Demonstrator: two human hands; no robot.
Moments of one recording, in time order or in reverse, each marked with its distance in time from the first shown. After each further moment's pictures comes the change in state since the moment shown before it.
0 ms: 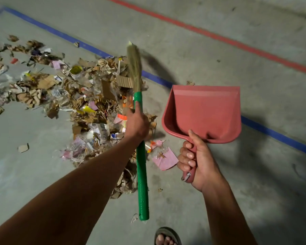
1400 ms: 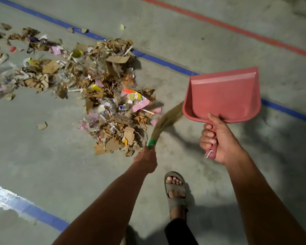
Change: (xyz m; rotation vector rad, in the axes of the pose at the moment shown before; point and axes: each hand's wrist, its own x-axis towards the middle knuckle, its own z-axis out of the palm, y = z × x) left_hand -0.273 -0.096 -0.039 0.643 -0.653 0.121; right_hand -0.173 0.061 -0.018 -0.058 0.190 -0.087
